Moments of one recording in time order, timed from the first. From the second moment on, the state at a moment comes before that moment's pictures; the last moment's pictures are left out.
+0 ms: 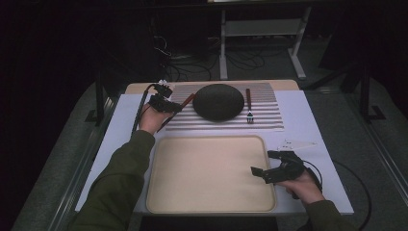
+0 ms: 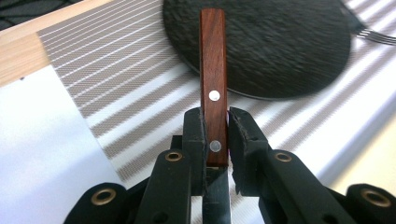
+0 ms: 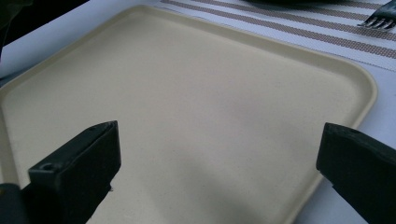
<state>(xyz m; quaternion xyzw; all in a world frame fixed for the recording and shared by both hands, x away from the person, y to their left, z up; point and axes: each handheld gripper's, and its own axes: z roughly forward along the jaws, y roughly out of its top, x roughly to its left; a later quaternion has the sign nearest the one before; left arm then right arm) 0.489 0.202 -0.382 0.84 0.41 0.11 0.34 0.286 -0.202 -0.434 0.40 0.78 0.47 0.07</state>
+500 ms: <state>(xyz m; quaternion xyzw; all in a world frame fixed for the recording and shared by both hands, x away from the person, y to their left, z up) 0.406 0.206 -0.384 0.84 0.38 0.10 0.37 0.284 -0.199 -0.433 0.40 0.79 0.46 0.07</state>
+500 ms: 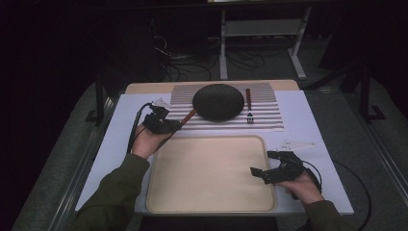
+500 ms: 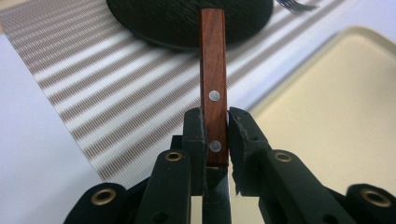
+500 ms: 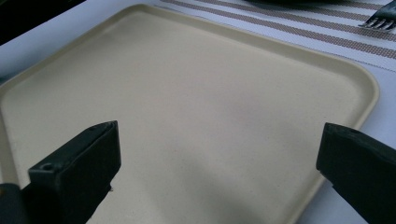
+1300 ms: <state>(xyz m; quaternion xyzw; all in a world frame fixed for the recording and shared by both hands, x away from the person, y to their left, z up) 0.333 0.211 -0.423 0.84 0.38 0.08 0.37 0.285 -0.199 -0.435 0.40 0.79 0.46 0.07</state>
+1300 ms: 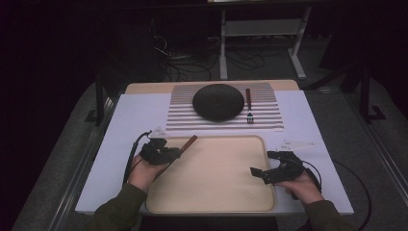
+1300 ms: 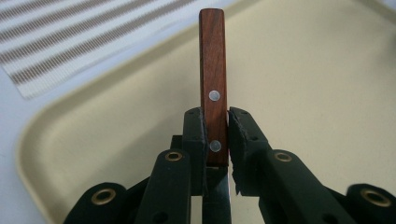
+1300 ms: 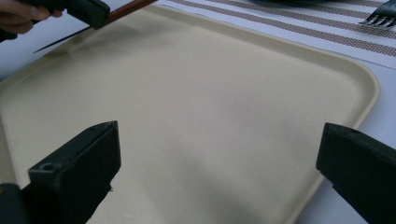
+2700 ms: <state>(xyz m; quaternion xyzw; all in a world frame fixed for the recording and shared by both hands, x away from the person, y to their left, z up) 0.343 0.190 -0.433 0.86 0.34 0.05 0.38 0.285 -0.197 -0.434 0.40 0.79 0.46 0.07</state>
